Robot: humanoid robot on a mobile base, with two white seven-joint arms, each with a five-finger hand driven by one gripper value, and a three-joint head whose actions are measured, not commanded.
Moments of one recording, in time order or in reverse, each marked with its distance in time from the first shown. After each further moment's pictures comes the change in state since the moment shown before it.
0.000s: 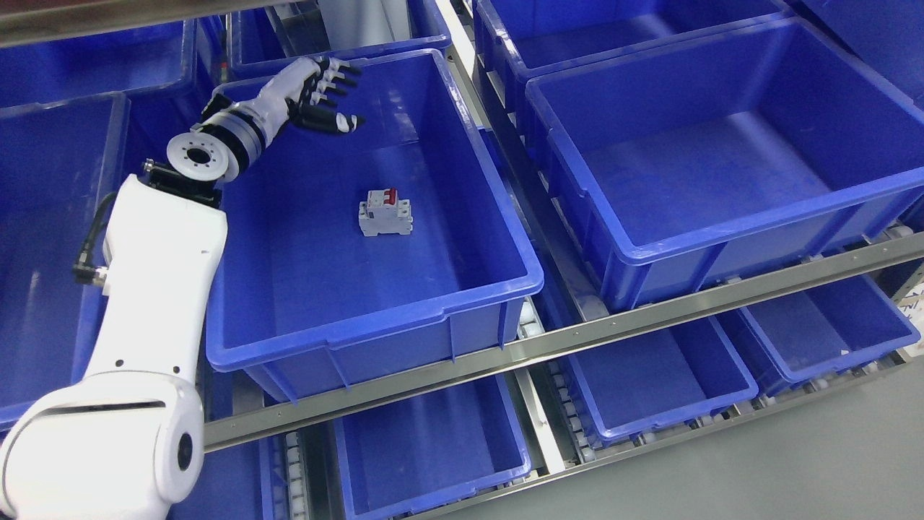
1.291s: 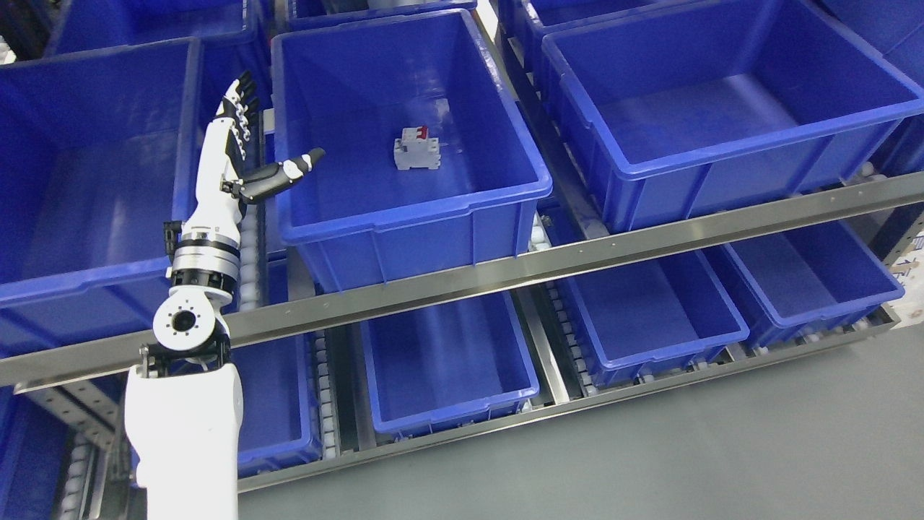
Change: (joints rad) left arm 0.611 -0.092 0.124 -0.775 0.293 0.005 0.243; right arm 0.001 0.000 0.000 0.000 0.000 -0.001 0.000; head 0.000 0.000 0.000
